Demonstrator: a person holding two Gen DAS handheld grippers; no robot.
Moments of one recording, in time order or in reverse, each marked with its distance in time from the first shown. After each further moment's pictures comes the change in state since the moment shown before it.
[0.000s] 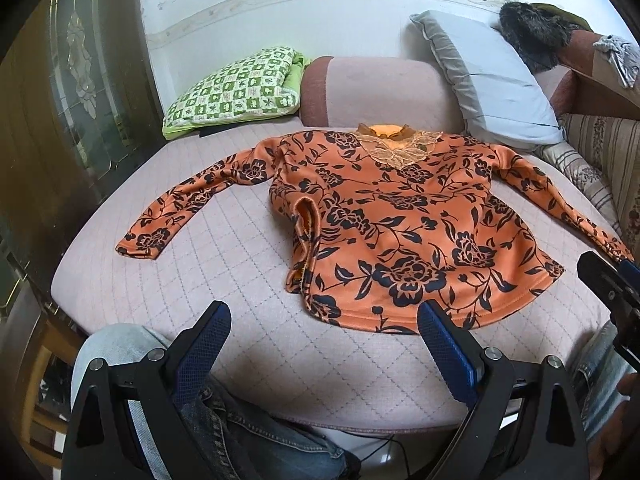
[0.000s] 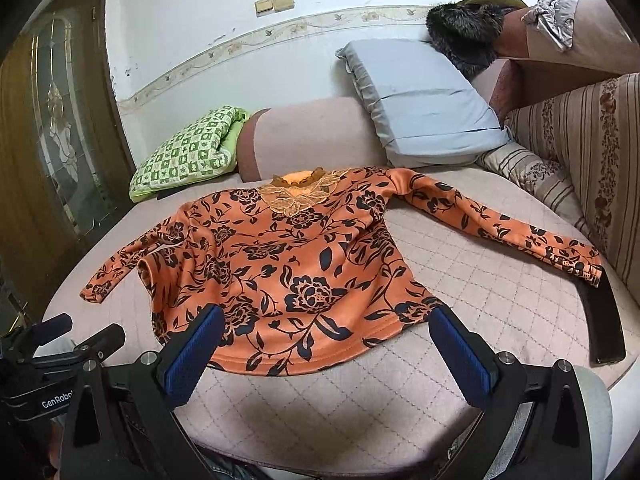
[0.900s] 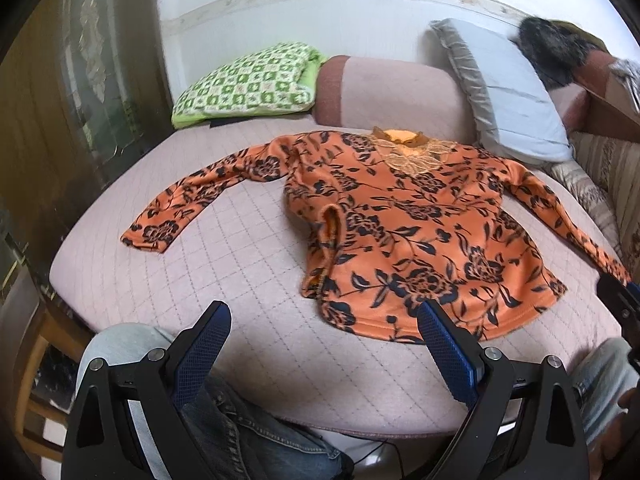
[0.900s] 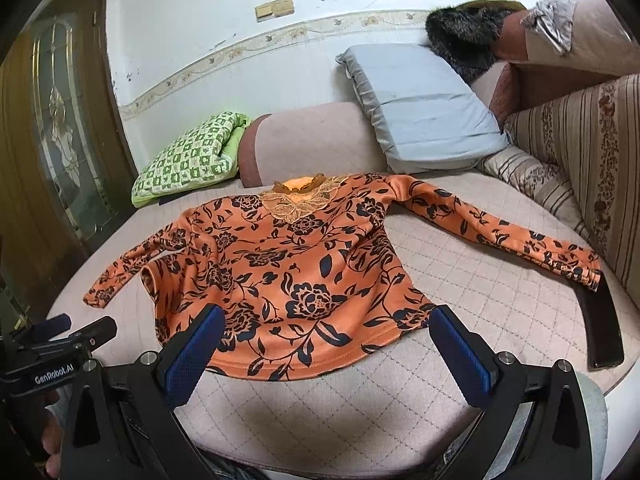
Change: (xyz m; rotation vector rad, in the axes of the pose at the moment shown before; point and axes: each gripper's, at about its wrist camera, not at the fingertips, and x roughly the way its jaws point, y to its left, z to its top) left arm 0.006 0.026 0.011 -0.083 0.015 -0.004; right arm -0.004 -0.008 0.008 0.017 -0.008 0.016
